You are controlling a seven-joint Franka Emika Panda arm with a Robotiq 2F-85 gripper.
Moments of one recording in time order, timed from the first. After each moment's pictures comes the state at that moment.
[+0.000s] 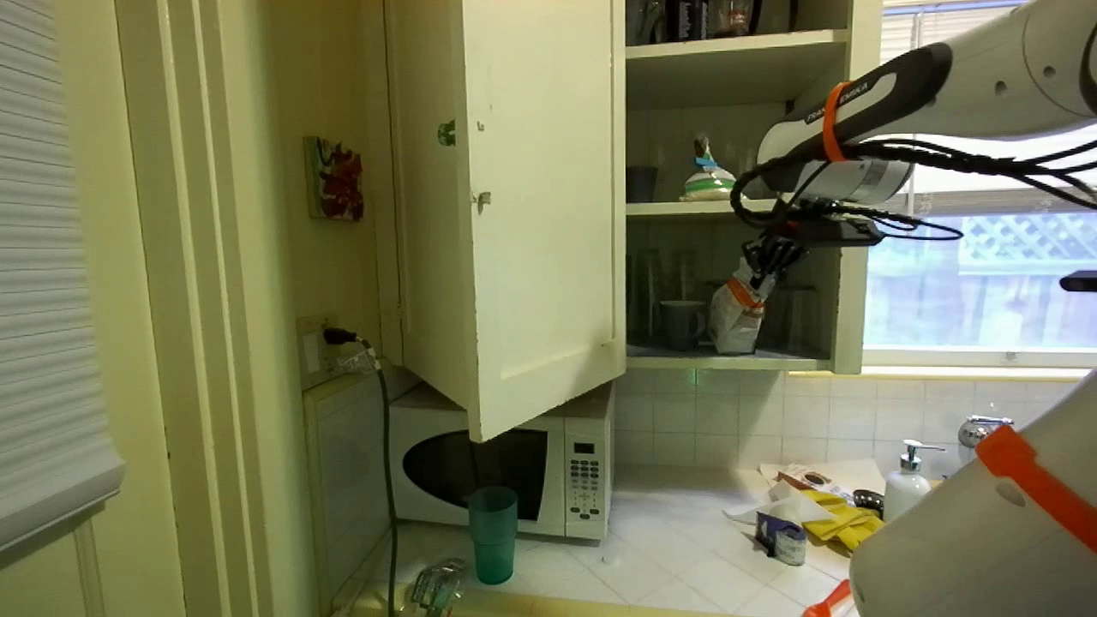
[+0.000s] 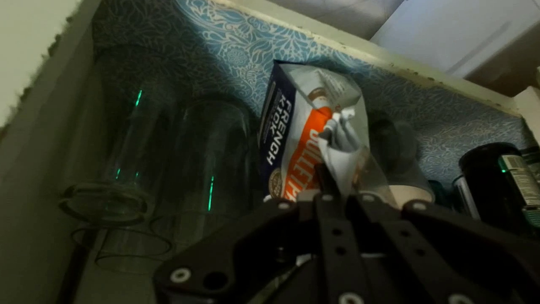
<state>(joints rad) -0.21 -0.54 -0.43 -2.19 -0.02 2.34 -0.35</state>
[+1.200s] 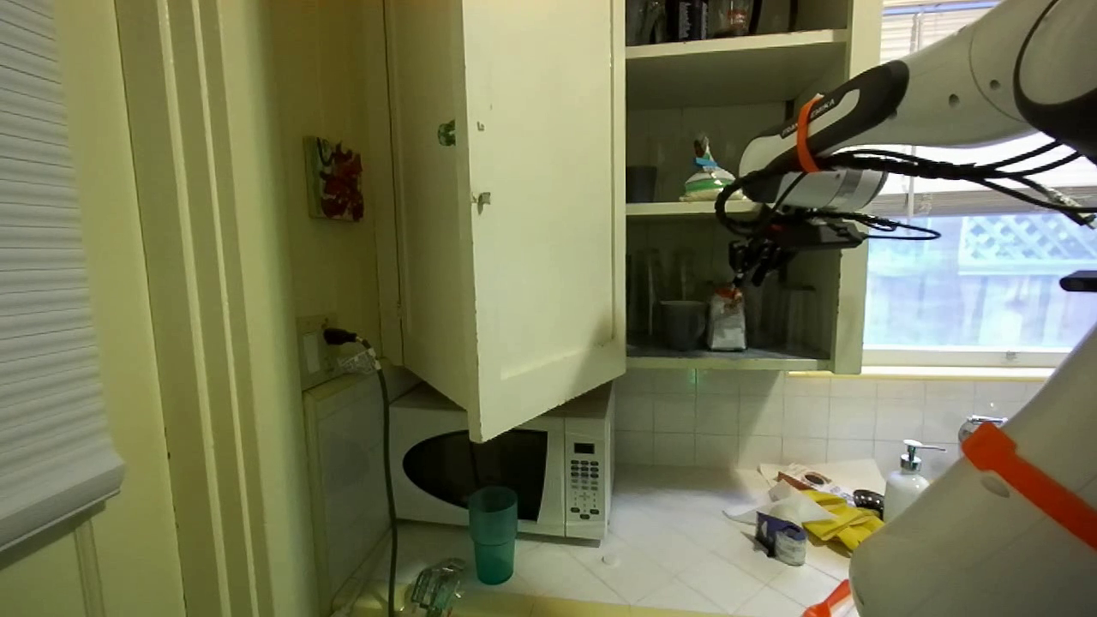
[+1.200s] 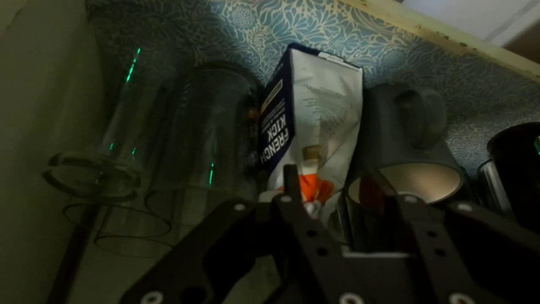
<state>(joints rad) -0.21 -0.45 -0.42 -2.15 -0.02 2.41 -0.32</state>
